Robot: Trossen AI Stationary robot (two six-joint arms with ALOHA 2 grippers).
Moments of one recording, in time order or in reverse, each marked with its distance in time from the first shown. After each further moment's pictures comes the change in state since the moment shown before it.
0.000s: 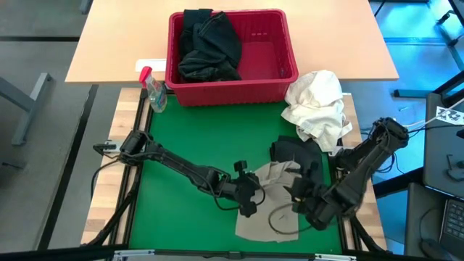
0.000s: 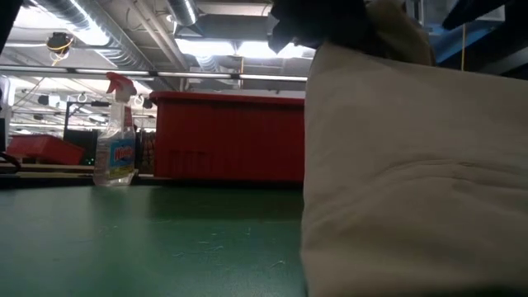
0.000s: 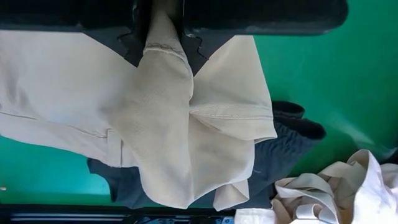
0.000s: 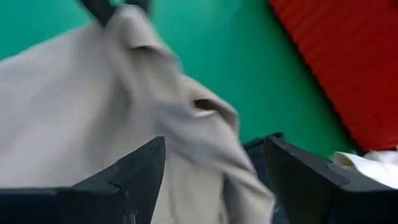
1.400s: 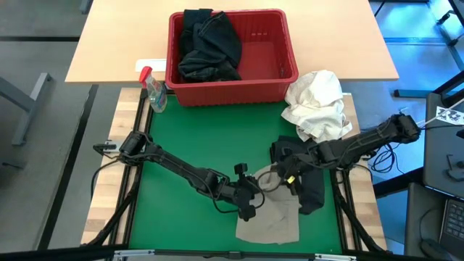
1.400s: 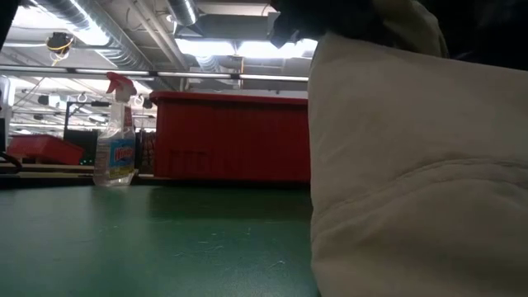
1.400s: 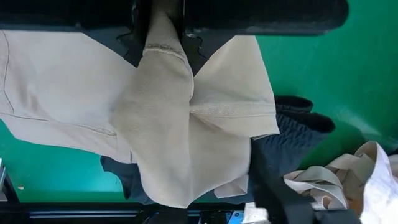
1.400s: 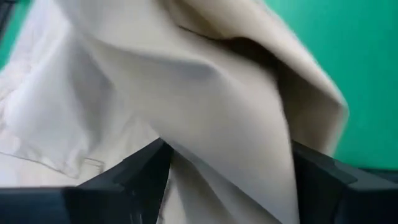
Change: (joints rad) left arm -0.018 0.000 0.000 0.020 -0.001 0.021; right arm -0.508 -0.229 -0.434 0.612 -0.834 -0.813
